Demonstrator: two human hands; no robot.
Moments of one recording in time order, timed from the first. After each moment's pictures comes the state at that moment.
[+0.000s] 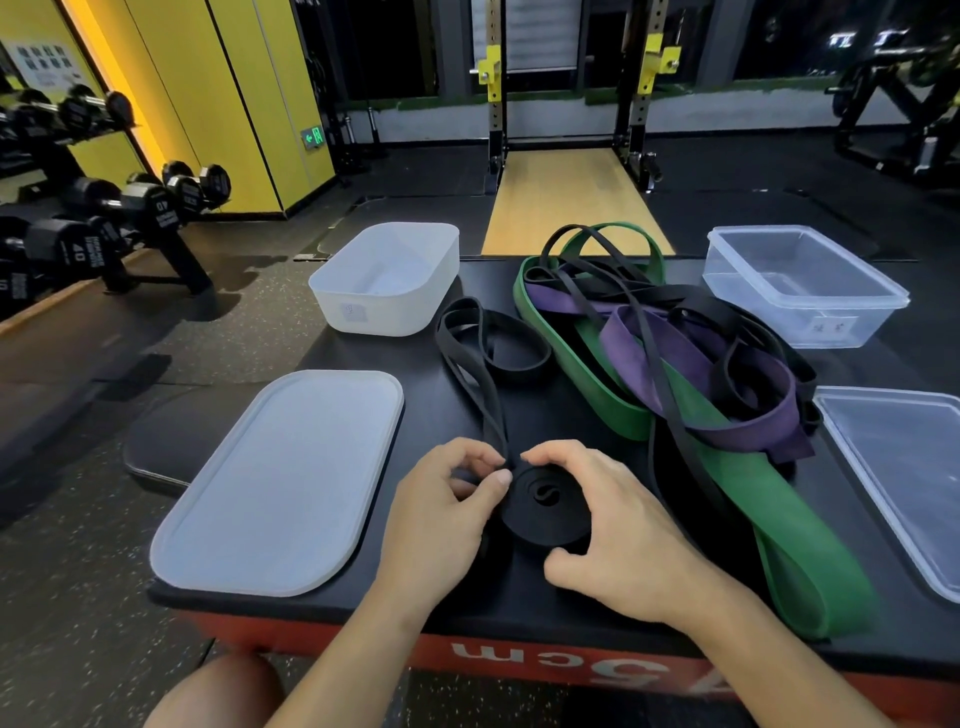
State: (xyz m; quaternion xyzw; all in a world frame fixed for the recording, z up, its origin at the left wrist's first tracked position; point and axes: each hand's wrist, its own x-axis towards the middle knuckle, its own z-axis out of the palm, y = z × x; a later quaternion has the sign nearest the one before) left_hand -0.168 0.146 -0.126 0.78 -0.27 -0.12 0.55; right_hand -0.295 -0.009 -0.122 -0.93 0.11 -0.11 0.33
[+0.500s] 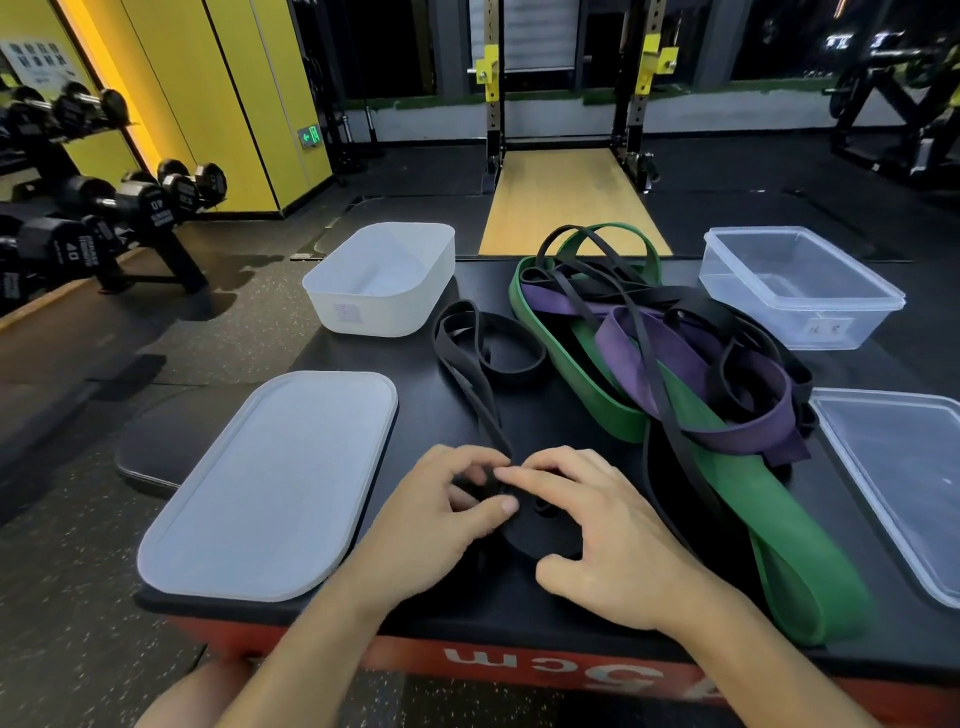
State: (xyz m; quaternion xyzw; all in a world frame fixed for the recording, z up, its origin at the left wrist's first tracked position) left_hand -0.155 0.156 -0.112 0.76 -0.36 -0.24 0.48; right_hand -0.291 -0.007 -0.121 -0.95 0.06 -0.09 0.28
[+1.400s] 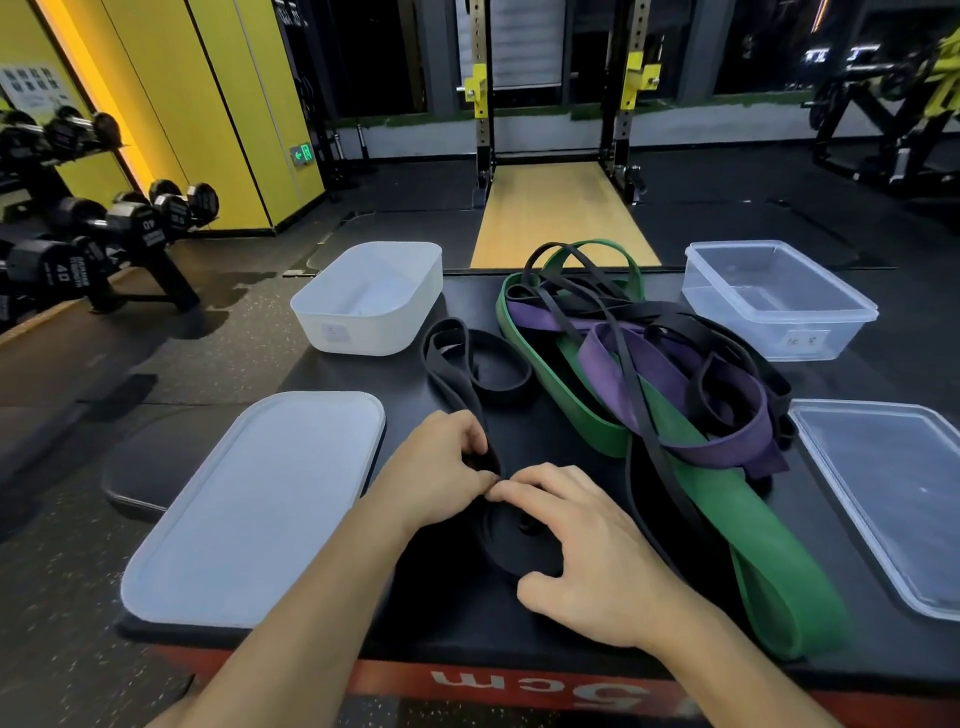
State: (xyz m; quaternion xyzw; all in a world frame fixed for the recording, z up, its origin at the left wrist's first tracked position) left_hand -0.116 0.102 -0.091 0.87 -0.38 -0.14 0.27; right_hand -0.289 -0.007 -0.122 -0.95 0.06 -0.12 0.28
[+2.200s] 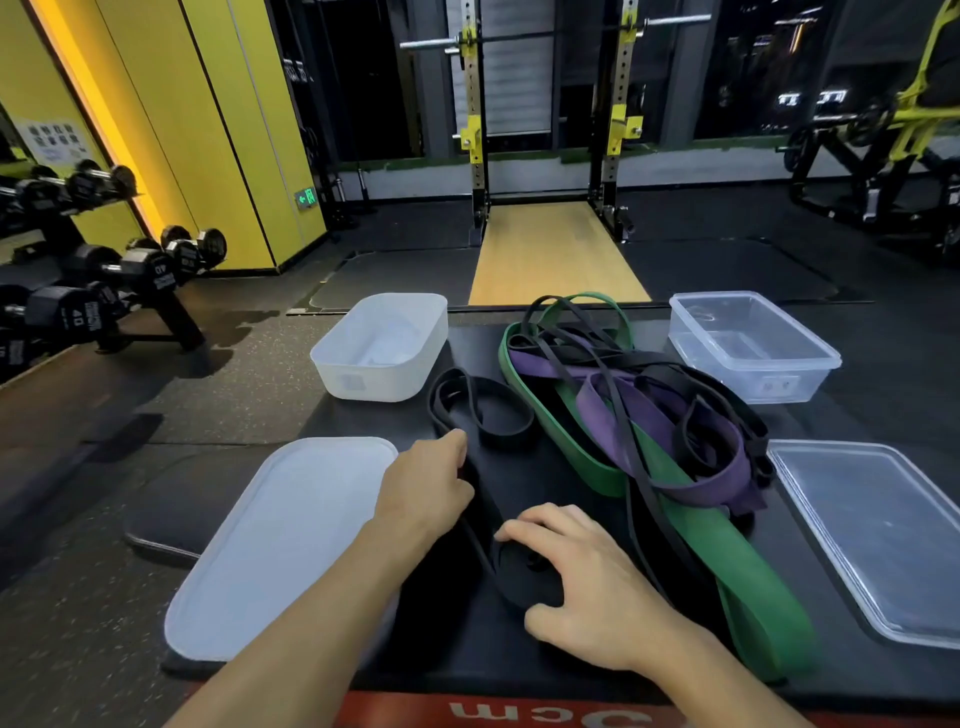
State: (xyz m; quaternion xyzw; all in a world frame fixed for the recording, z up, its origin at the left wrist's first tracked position) left_hand -0.096 0.101 -0.078 0.91 -0.37 -0.01 0.19; right_hand -0.286 -0.004 -0.113 -0.95 0.07 -0.08 0.28
